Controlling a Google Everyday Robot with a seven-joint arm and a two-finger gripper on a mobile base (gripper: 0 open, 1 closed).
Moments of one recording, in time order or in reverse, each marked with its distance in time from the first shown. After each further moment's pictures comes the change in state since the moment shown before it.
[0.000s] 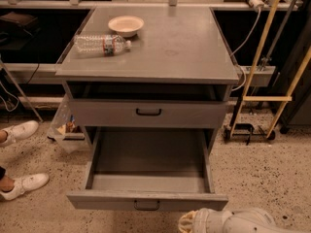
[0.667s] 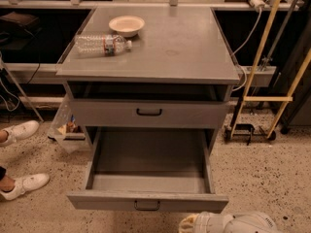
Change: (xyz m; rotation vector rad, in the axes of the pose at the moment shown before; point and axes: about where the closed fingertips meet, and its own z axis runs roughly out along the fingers) arm 0.004 0.012 -0.002 -0.008 0.000 0.008
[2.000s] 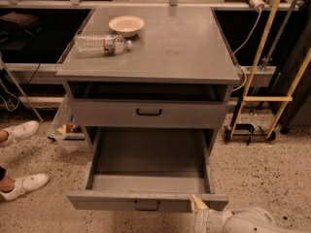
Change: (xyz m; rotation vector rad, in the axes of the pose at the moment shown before) arm -0.003 -0.008 -0.003 0.008 0.015 -0.022
